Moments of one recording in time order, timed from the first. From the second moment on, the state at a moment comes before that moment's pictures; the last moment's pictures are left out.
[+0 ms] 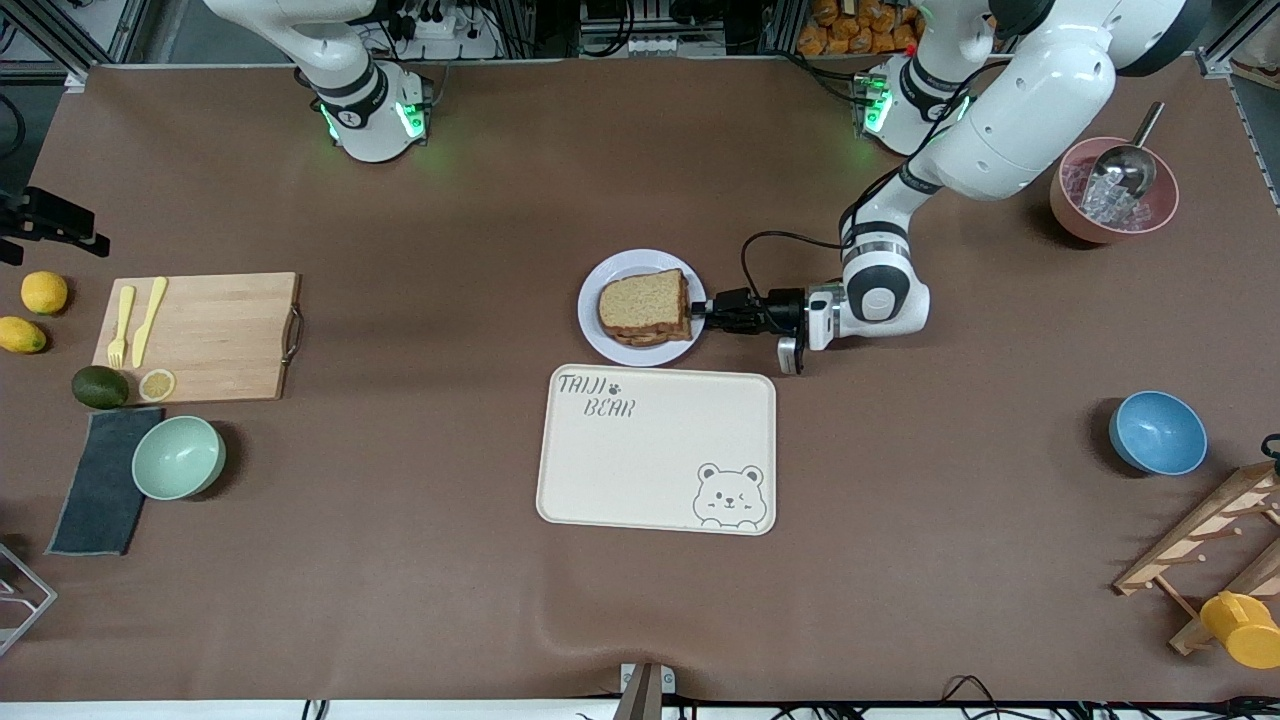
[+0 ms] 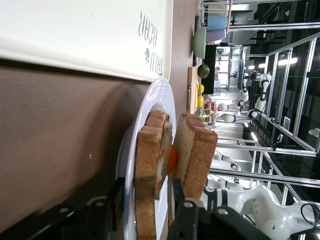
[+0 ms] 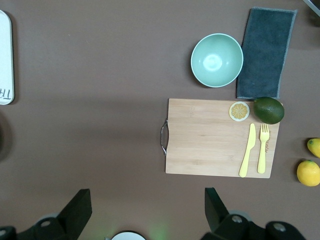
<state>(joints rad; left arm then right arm) -0.03 0.72 -0.39 -2.17 -1.69 2.11 1.28 0.02 0.00 -0.19 -1.58 0.01 1.47 -0.25</state>
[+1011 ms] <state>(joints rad) -0.04 0.72 -0.39 -2.16 -1.69 2.14 1.32 0.02 0.00 -0.18 -1.58 0.01 1.47 -0.25</state>
